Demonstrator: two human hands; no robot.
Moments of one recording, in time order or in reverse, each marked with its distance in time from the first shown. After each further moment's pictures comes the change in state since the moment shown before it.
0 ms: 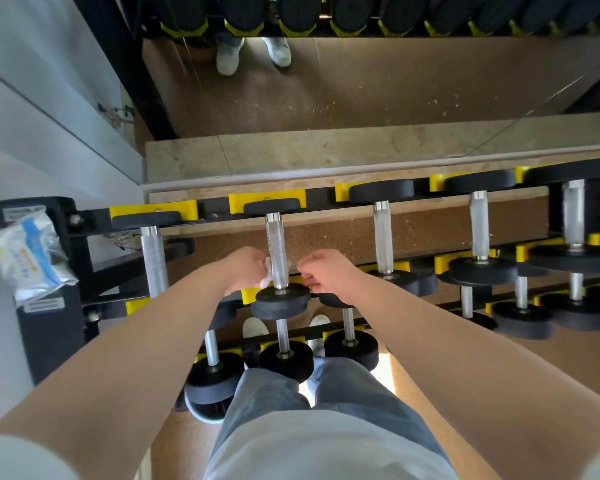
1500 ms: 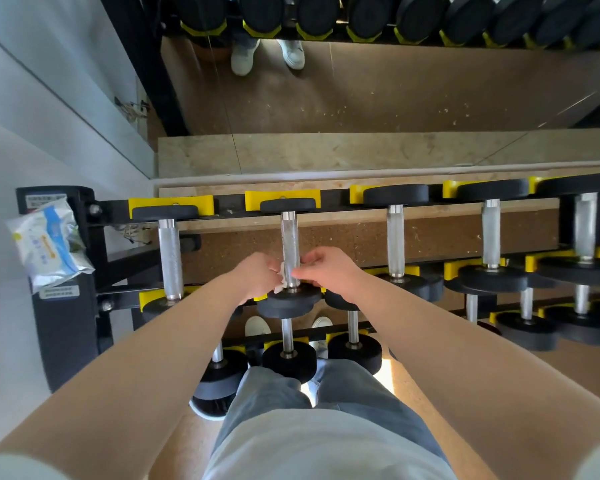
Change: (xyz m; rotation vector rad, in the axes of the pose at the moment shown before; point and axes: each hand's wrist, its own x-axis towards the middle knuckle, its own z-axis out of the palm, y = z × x) left_hand -0.025 -0.003 0.008 0.035 0.026 -0.002; right_hand 0.005 -0.006 0.017 -0.250 0.040 -0.120
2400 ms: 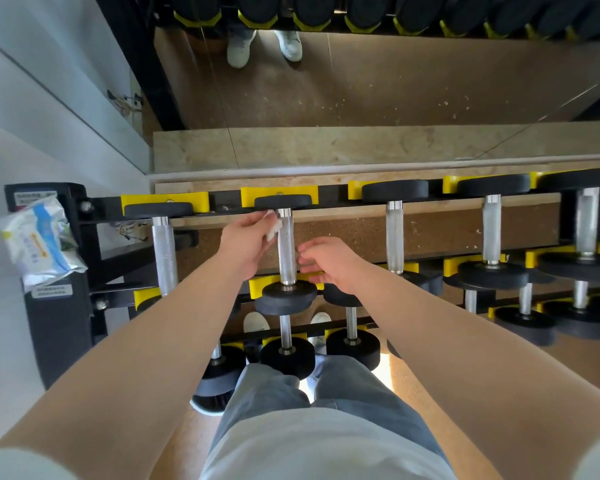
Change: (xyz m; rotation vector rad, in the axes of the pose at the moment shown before) left_hand 0.024 0.013 -0.015 -1.202 0.264 -0.039; right_hand 0.008 -0.009 -0.007 0.335 -0.047 0.118
